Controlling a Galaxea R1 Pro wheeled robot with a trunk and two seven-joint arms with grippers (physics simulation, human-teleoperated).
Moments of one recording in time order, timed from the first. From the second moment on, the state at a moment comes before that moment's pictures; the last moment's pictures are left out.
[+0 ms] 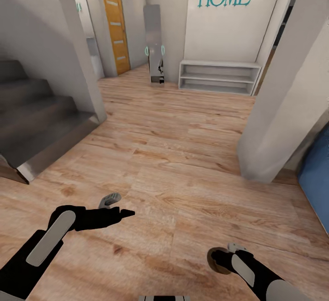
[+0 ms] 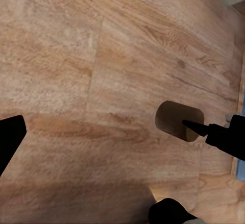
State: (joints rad) left arm -0.46 0.34 -0.29 -1.44 1.20 0.99 0.19; right arm -0.59 -0.14 0.53 -0.39 -0.91 0.31 -0.17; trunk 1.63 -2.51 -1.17
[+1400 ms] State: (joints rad) left arm -0.46 0.32 -0.29 -1.48 1.19 0.98 0.49; right arm -0.58 -0.14 0.54 -0.39 -0.91 0.31 -0.17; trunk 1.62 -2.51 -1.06
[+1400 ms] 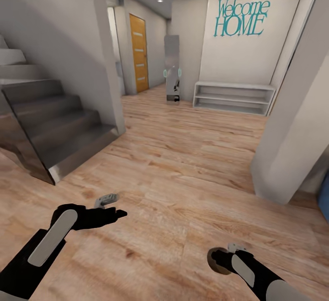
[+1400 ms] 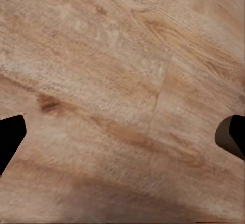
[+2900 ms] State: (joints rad) left arm -0.46 0.31 -0.27 -1.41 1.19 0.98 0.56; right arm -0.58 -0.14 0.53 -0.39 -0.91 0.30 -0.17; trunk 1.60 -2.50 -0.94
